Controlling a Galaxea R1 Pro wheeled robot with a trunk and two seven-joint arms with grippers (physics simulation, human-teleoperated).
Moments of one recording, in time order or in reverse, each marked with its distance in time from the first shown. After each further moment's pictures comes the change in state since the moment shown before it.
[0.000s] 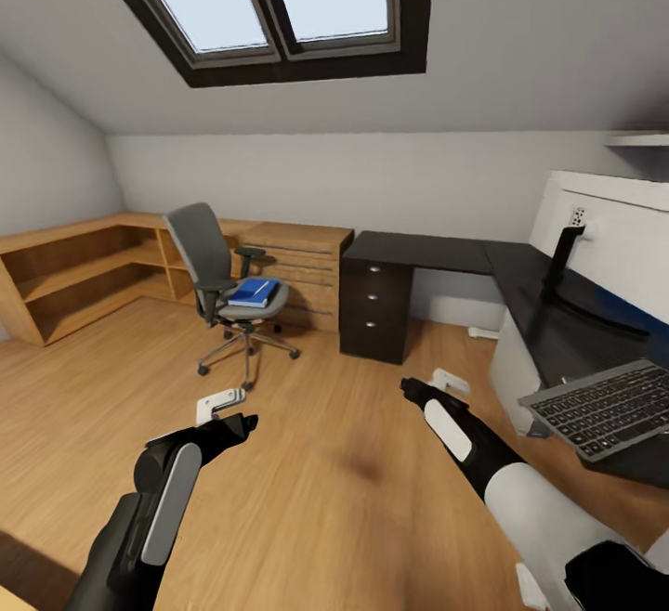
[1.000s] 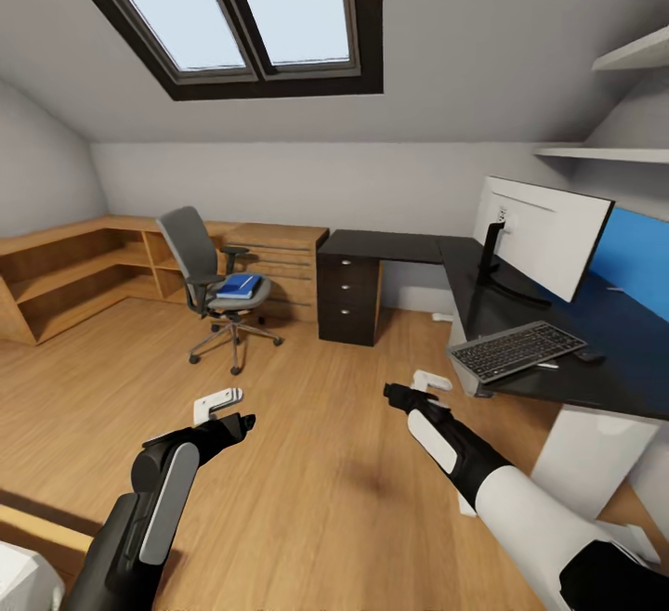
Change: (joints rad) left arm 0.000 0.000 0.015 0.000 0.000 -0.001 0.001; right arm 0.001 0.015 0.172 -0.004 0.011 -0.020 -0.001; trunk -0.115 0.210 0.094
